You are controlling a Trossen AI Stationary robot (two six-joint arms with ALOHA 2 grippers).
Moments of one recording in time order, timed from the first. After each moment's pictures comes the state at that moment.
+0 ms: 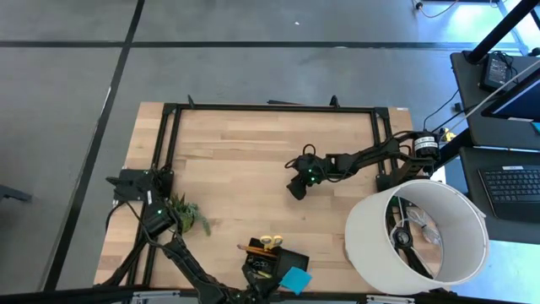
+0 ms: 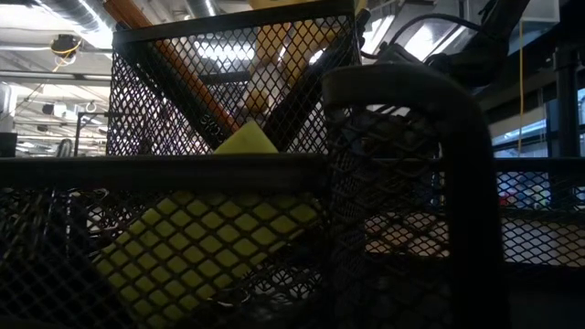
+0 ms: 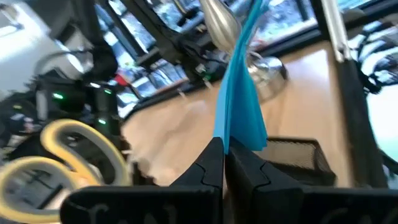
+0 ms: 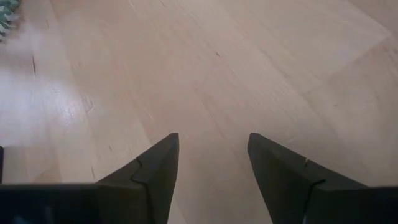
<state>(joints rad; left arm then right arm) -0.88 2.45 1.86 0.04 -1.41 -0.05 -0.08 1.74 0.69 0.19 -0.10 0.62</state>
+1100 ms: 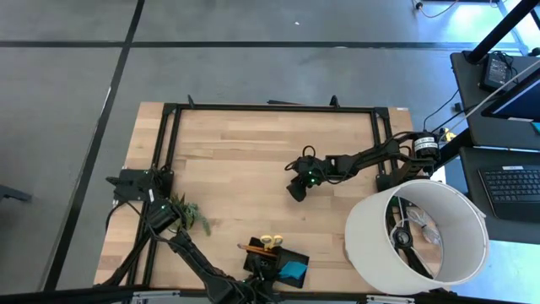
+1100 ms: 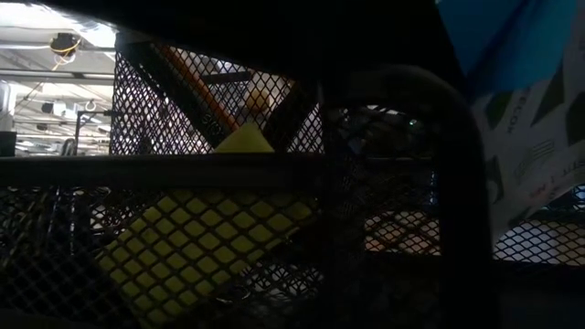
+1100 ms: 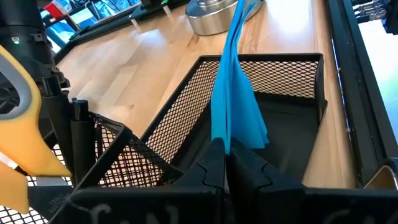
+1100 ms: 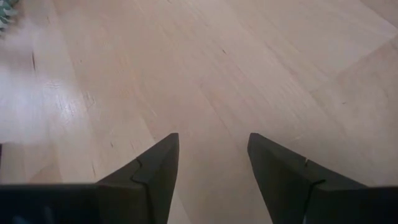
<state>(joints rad) -0.81 2.45 1.87 -0.47 -1.07 -0.59 -0.06 1.74 0.69 0.19 -0.07 0.62</state>
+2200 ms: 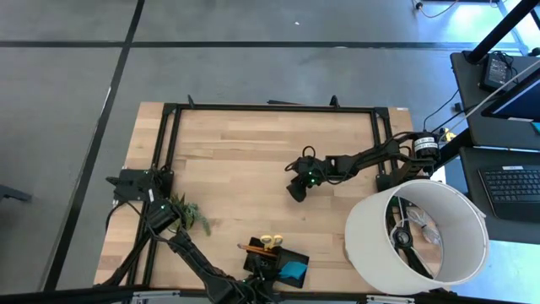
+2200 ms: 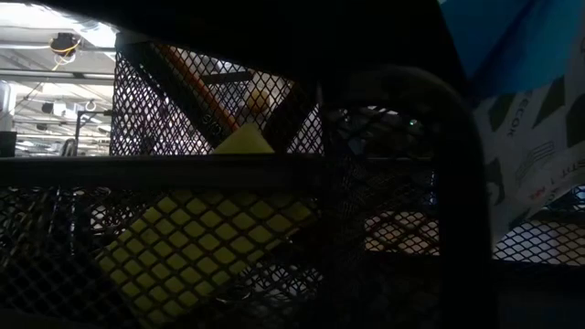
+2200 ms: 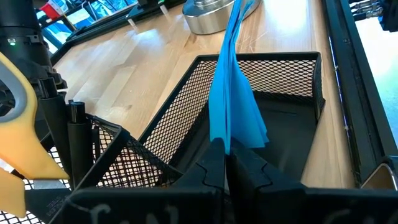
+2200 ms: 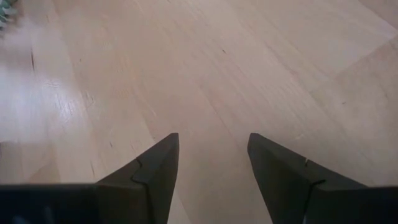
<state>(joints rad) -0.82 2.45 1.86 -0.48 -1.05 -0.58 -0.06 1.74 0.69 0.19 -0.07 0.62</state>
